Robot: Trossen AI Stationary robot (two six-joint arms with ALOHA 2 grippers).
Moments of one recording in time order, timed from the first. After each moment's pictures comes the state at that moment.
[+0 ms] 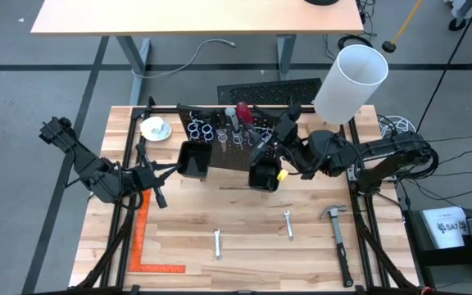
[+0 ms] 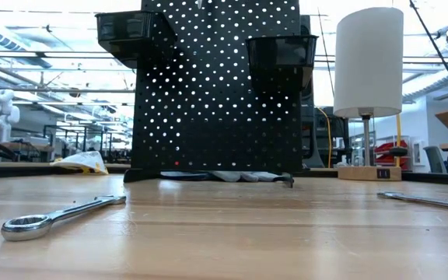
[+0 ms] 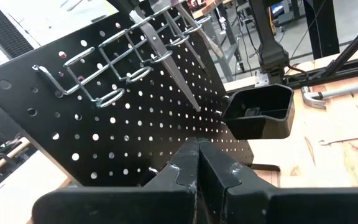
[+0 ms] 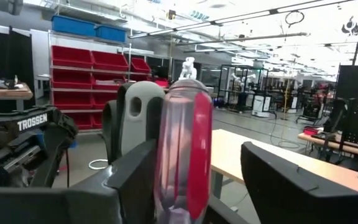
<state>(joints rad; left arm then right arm) -0.69 0.85 0.87 -0.29 -1.10 0.21 0.18 1.49 1.44 0.36 0.86 -0.25</state>
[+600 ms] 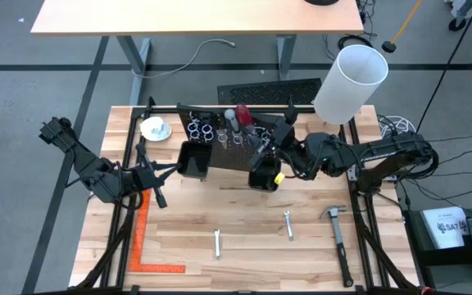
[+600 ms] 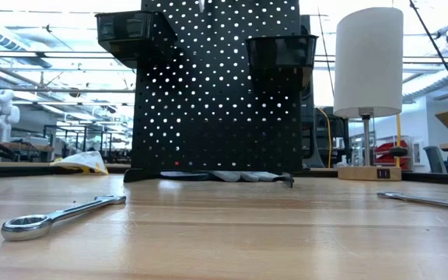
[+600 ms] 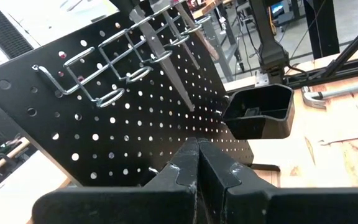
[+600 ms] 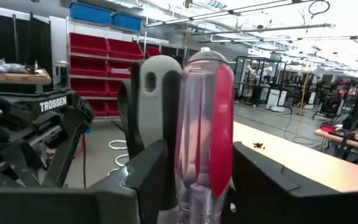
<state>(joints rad) -0.69 0.85 0.87 -0.29 -1.10 0.21 0.18 1.49 1.44 0.25 0.80 -0.18</state>
